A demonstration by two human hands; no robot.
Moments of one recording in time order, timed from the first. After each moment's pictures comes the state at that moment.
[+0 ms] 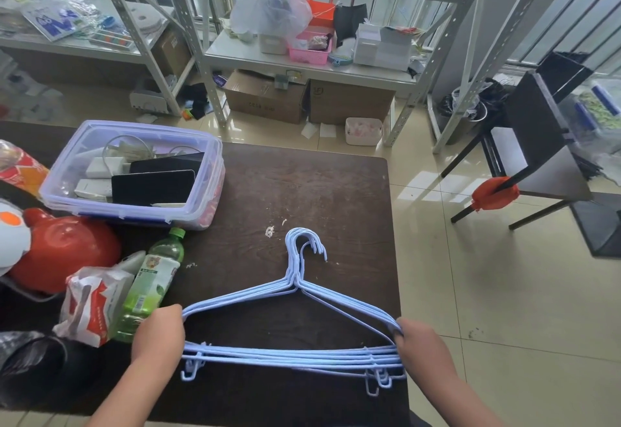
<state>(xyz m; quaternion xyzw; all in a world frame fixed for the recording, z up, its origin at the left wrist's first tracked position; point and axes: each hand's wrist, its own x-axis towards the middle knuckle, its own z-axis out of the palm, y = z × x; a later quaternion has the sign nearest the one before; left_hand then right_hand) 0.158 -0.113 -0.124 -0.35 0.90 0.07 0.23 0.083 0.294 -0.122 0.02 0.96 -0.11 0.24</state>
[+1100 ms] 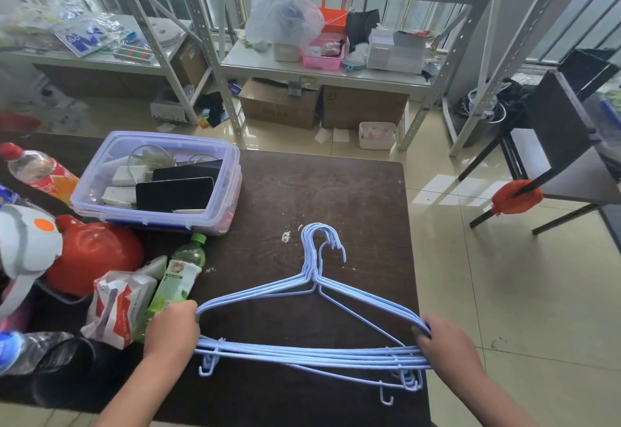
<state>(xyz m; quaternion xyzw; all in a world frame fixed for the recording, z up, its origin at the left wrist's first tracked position) 0.155 -0.126 -0.107 -0.29 0.94 0.05 0.17 0.068 0.291 -0.100 0.03 0.96 -0.11 0.26</state>
